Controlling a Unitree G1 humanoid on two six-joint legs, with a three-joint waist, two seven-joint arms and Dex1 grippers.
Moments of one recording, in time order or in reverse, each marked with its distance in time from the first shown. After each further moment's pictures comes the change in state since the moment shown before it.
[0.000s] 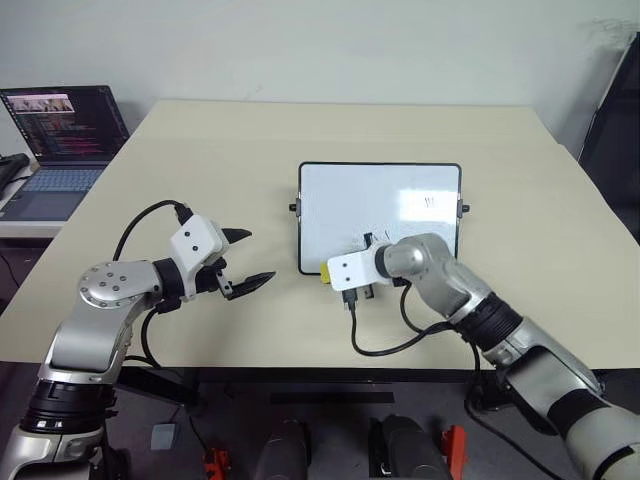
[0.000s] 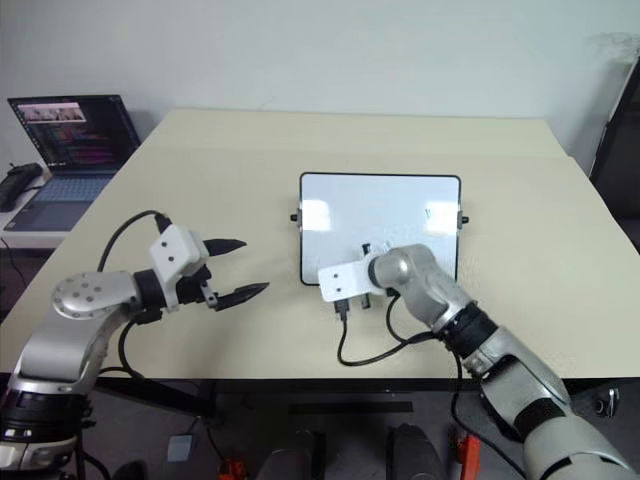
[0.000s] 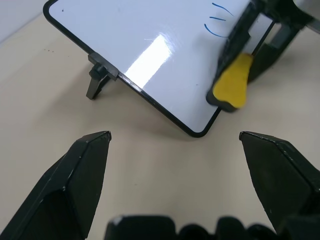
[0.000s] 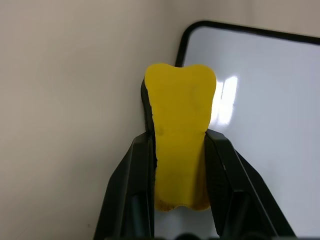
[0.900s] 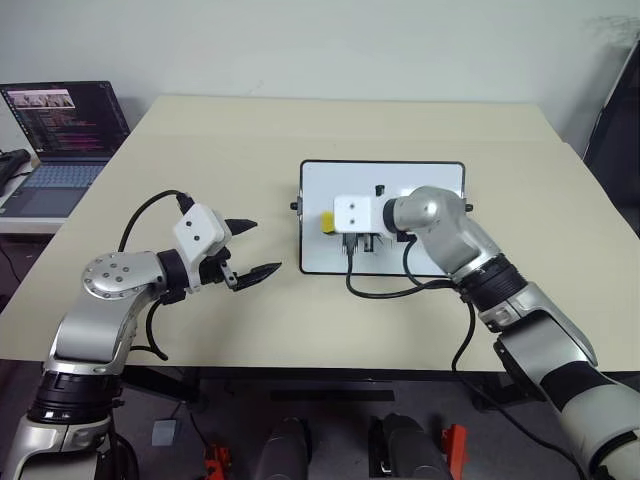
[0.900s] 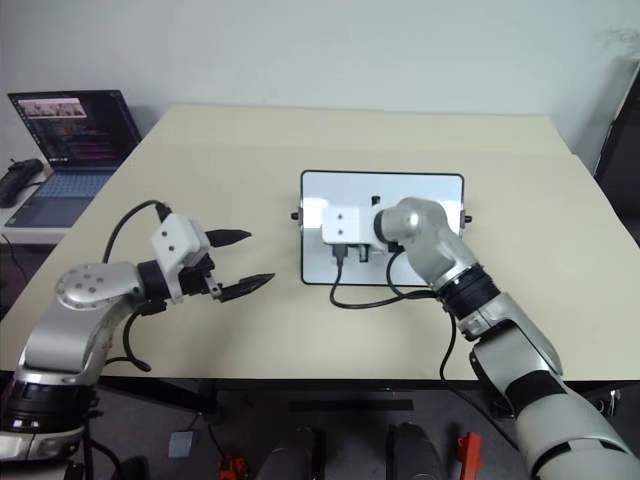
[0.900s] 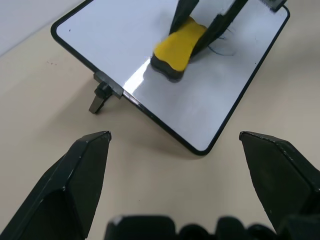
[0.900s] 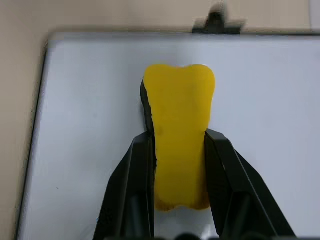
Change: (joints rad) left arm -0.058 -0.033 0.006 -0.008 -0.061 0.041 0.001; right arm -0.180 0.014 -0.224 0.051 0.223 0.062 0.042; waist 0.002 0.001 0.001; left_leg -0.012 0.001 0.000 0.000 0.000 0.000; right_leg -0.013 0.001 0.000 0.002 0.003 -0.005
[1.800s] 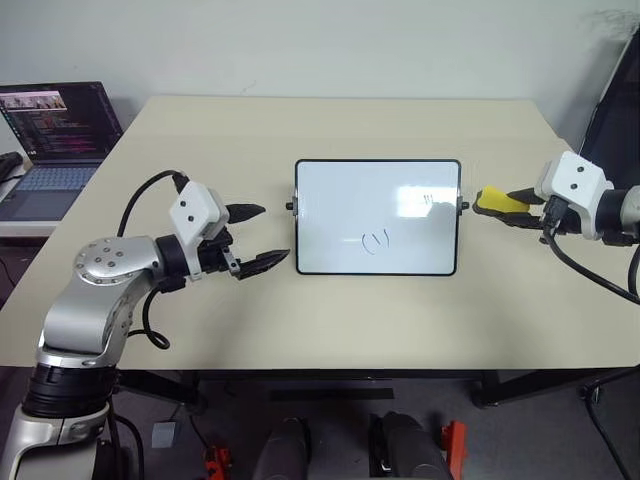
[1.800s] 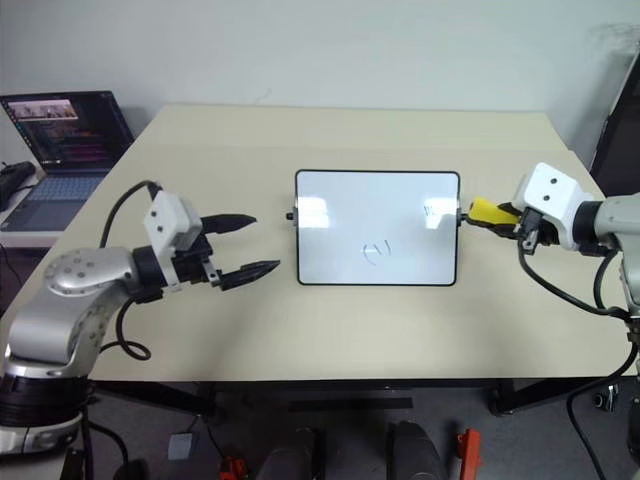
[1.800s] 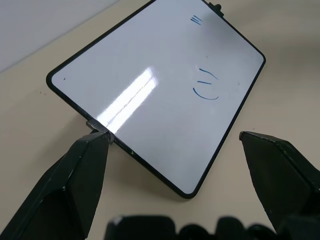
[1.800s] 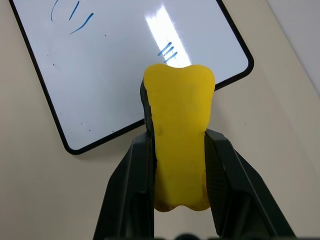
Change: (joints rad) left arm -0.056 0.026 0.010 -0.072 -0.075 0.089 -0.001; right arm 0.388 -0.651 -0.456 -0.194 0.358 0.043 0.163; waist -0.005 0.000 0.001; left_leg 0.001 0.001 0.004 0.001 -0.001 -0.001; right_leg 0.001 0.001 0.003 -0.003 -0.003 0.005
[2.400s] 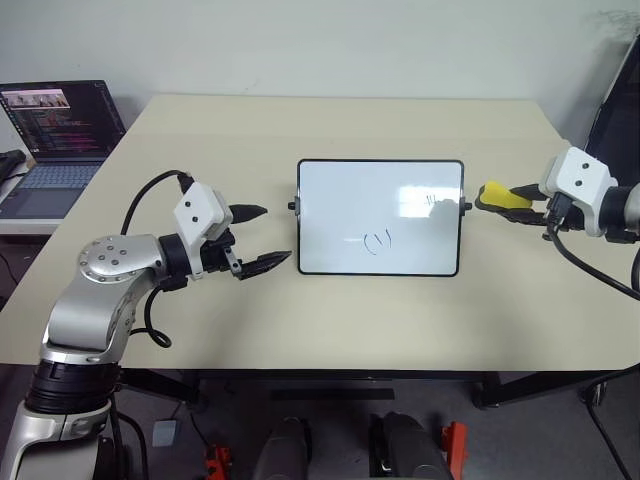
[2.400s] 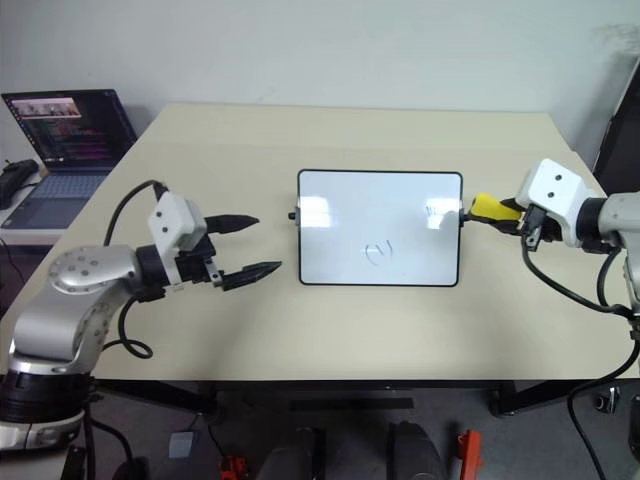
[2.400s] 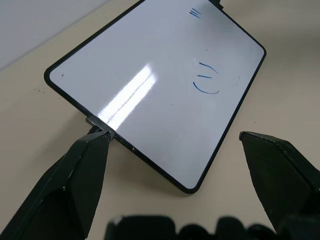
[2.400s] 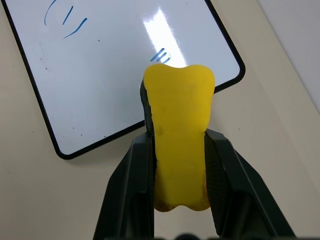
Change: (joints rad) left arm -0.010 0.000 -0.013 0.019 0.022 -0.006 -0.022; right arm -0.008 -0.009 0.000 0.022 0.005 -0.023 0.000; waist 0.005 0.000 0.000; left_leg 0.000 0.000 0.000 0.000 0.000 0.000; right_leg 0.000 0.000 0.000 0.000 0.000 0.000
